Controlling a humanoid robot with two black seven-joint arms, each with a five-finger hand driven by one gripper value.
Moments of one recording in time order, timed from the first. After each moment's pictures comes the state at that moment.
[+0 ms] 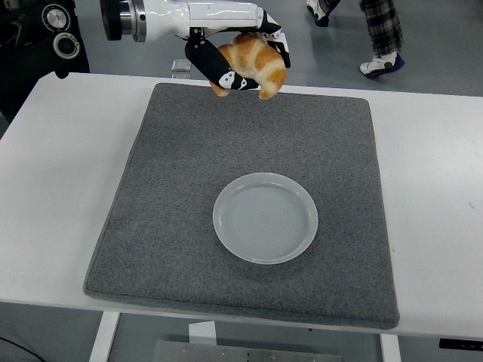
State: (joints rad) left arm -1.36 0.61 -0.37 -1.30 1.23 -0.39 -0.27; right arm 0.03 0.00 -0.08 0.12 0.06 -0.09 -0.04
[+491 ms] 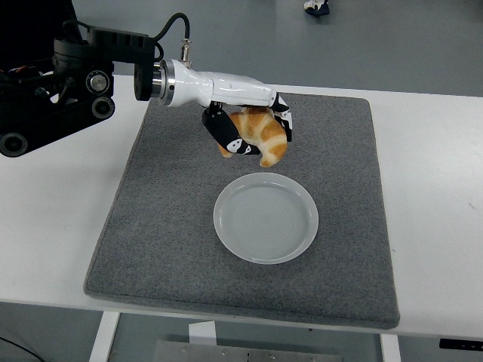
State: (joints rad) left arm -1.25 0.57 -0.30 -1.35 1.38 -0.39 -0.27; right arm 0.03 0.00 -0.08 0.12 0.06 -0.09 -0.04
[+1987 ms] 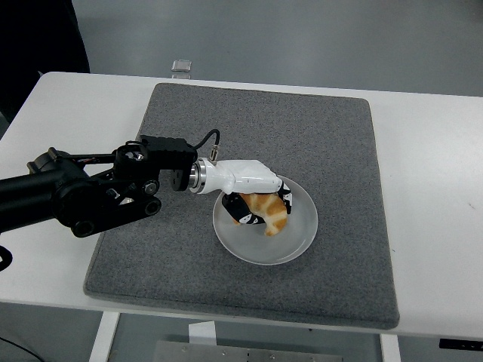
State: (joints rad) left arm -1.01 0.36 -0.17 -1.21 1.63 -0.13 -0.26; right arm 0.03 0.00 -0.08 0.12 0.06 -0.09 -0.04
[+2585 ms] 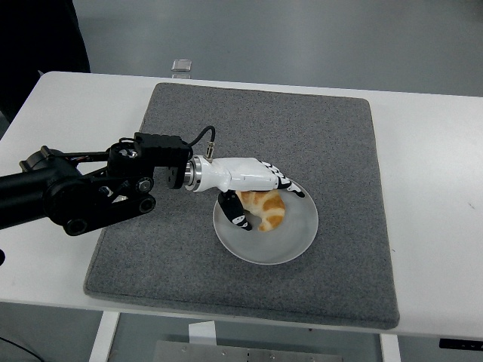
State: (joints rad) left arm -1.02 0.40 -0.19 -1.25 1.62 -0.14 -0.26; right arm 0.03 0.00 -0.08 0.12 0.06 -0.09 -0.04
